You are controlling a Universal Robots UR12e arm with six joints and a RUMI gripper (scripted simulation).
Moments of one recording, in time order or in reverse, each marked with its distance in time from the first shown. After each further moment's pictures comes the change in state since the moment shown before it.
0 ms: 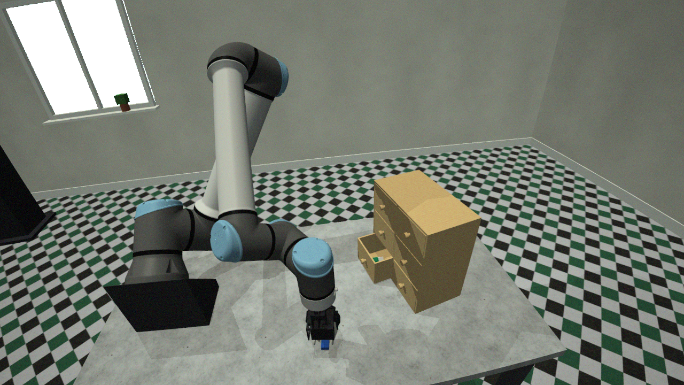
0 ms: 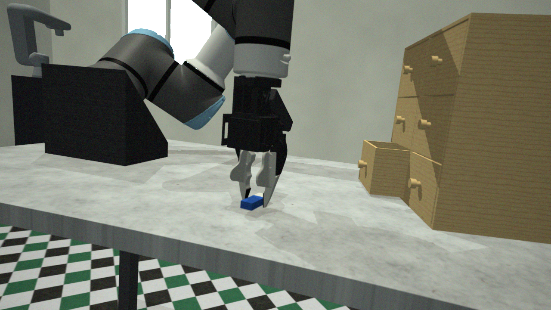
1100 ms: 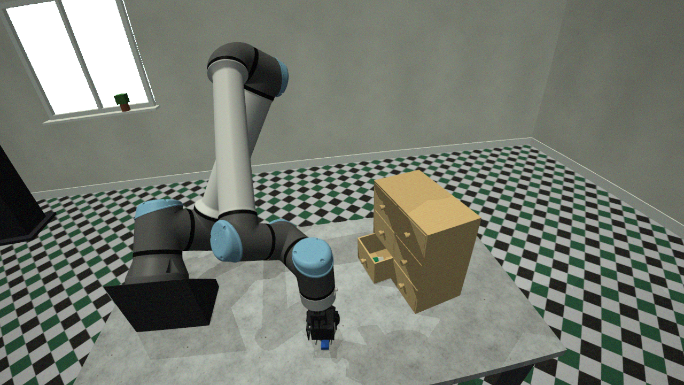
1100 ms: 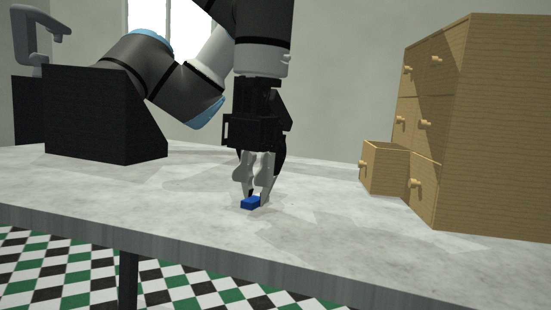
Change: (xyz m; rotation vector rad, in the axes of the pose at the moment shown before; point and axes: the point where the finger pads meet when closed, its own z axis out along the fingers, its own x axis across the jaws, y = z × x) arm 0.000 0.000 0.000 0.000 0.000 0.000
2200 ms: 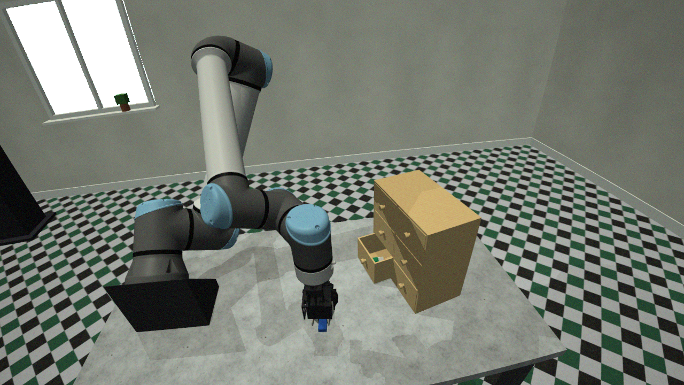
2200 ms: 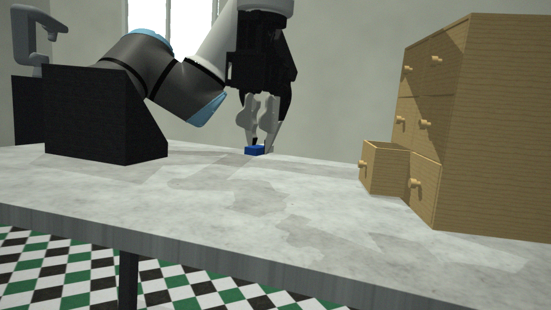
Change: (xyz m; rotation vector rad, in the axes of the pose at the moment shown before) arm 0.000 0.000 -0.095 -0.001 0.001 0.000
